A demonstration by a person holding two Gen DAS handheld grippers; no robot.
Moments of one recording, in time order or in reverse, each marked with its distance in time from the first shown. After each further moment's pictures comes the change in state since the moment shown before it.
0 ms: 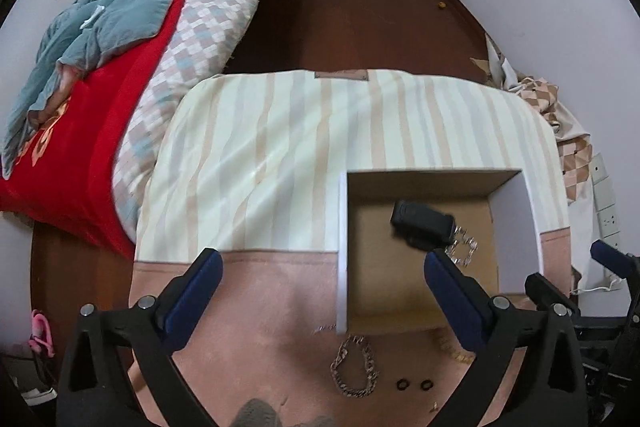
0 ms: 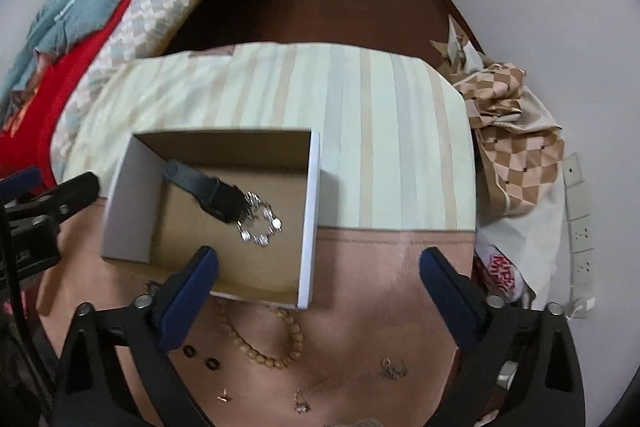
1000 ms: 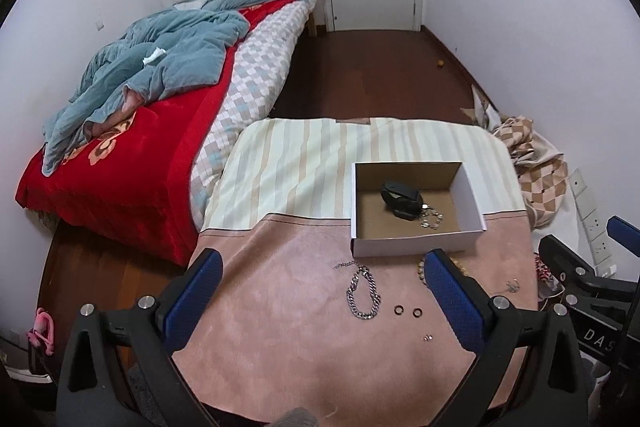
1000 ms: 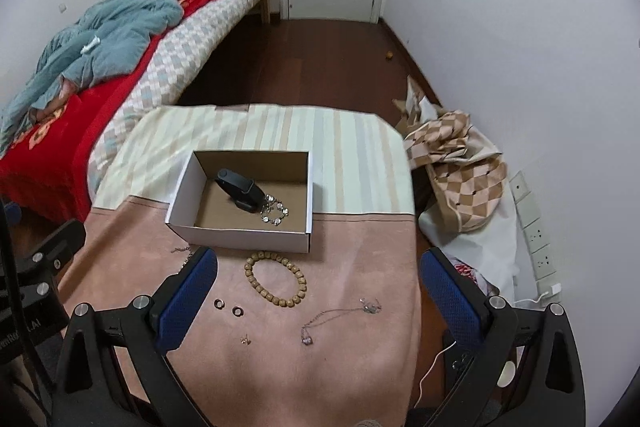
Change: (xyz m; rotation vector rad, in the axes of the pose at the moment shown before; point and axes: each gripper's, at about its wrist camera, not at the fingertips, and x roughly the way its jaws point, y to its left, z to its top) left arm -0.153 0.007 -0.100 -0.021 -0.260 0.037; right arm -0.154 0.020 -0.089 0.027 -0.269 -0.082
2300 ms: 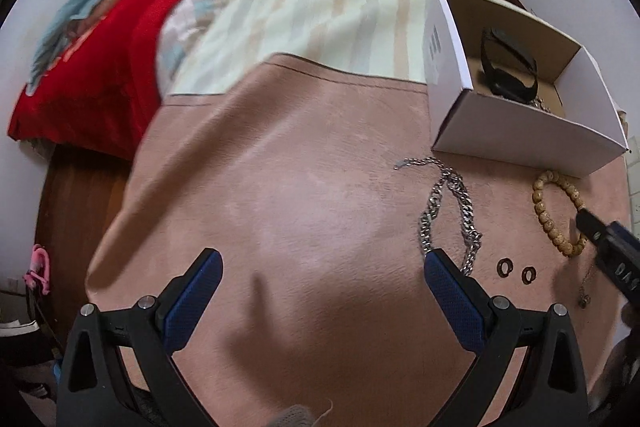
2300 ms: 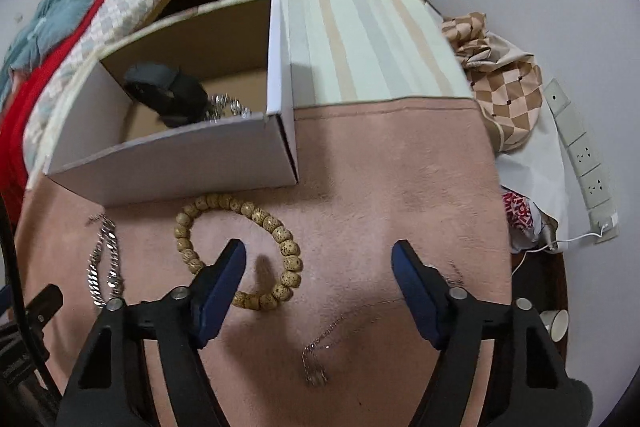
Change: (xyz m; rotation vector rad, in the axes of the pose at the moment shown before) left arm 0.181 0.021 -0.083 -0.095 0.349 0.050; right arm 0.195 -0.001 -0.071 0.124 0.233 0.018
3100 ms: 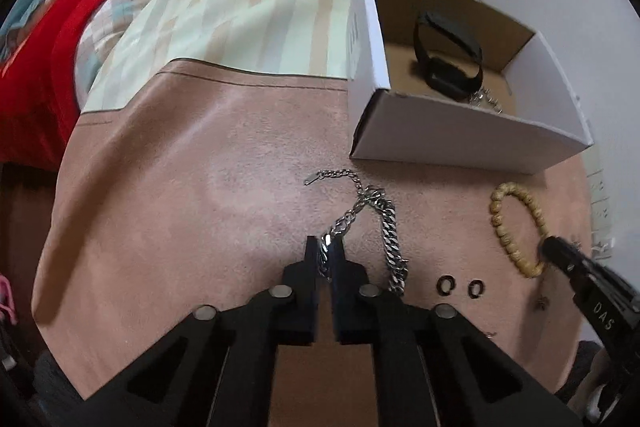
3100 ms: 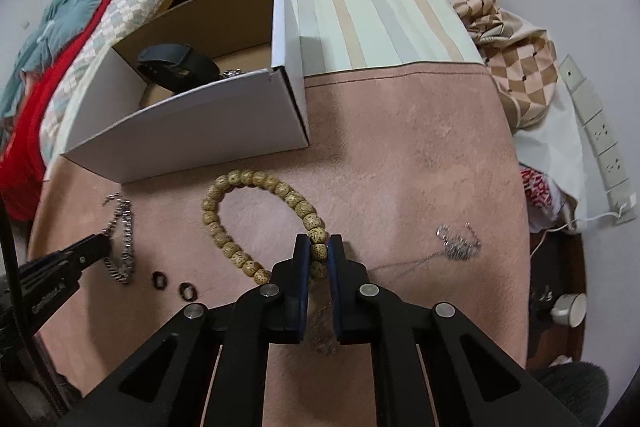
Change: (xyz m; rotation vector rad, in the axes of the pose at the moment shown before) left arm 0.002 -0.026 0.003 0.058 0.017 -0.221; right arm -0.009 -0.011 -0.016 0.047 0.043 0.106
